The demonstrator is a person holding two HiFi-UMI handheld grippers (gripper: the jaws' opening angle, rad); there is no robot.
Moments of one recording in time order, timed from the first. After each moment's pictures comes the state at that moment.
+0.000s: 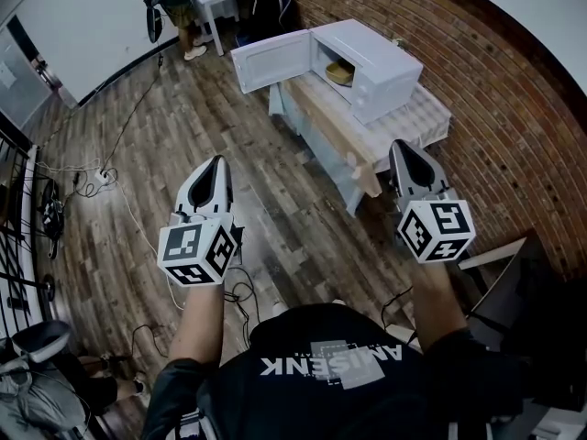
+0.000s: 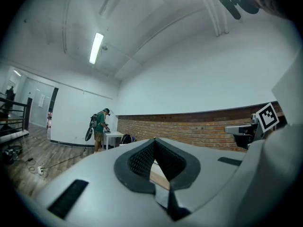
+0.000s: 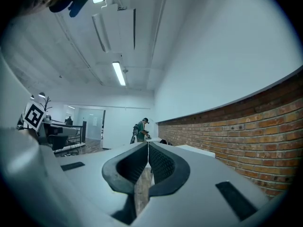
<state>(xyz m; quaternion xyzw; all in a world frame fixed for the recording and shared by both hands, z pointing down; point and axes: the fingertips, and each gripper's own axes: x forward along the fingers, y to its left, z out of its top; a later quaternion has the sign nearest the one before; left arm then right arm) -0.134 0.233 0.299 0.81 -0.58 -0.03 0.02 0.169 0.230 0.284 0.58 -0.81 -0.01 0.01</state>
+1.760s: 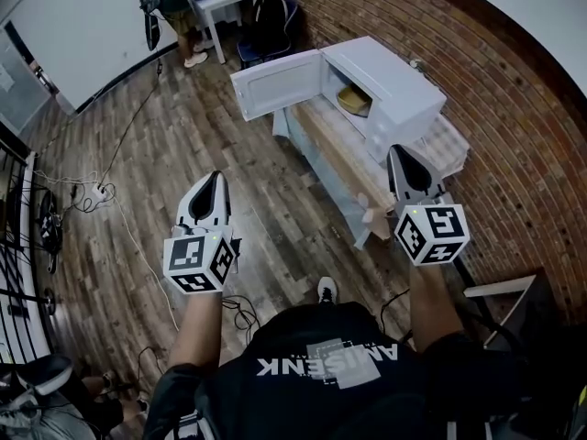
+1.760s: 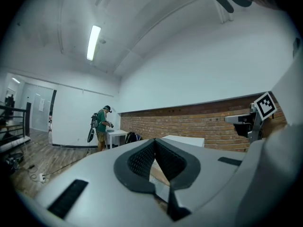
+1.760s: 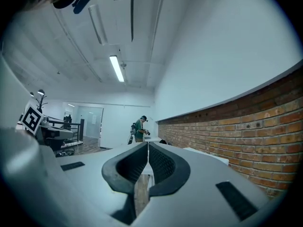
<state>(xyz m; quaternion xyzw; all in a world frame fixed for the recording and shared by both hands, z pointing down) -0.157 0.044 0.340 0.81 -0.59 0.00 0.01 0.156 0.029 0.304 0.58 -0.82 -0.02 0.02</state>
